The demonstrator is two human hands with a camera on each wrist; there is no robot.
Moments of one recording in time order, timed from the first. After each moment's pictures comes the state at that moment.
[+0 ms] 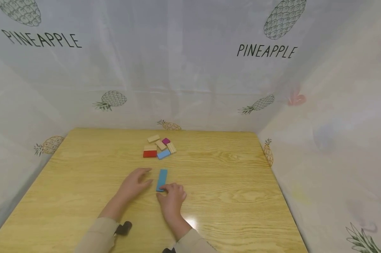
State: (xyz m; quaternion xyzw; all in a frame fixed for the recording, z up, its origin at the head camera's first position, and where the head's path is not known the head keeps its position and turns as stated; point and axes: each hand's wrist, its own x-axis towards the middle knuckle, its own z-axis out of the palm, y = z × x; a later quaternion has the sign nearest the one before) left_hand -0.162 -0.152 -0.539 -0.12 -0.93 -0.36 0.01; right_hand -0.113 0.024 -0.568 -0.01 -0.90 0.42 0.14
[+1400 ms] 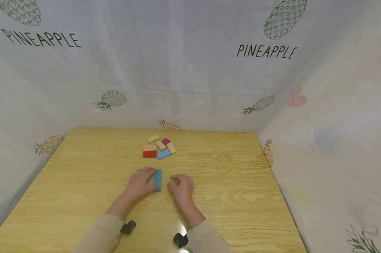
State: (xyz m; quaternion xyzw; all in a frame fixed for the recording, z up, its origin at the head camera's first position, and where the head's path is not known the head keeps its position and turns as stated) left_hand -0.167 -0.130 -0.545 -0.15 -0.96 -0.23 0.00; right_hand -0.143 0.069 -0.543 -0.01 -0.87 0.49 0.07
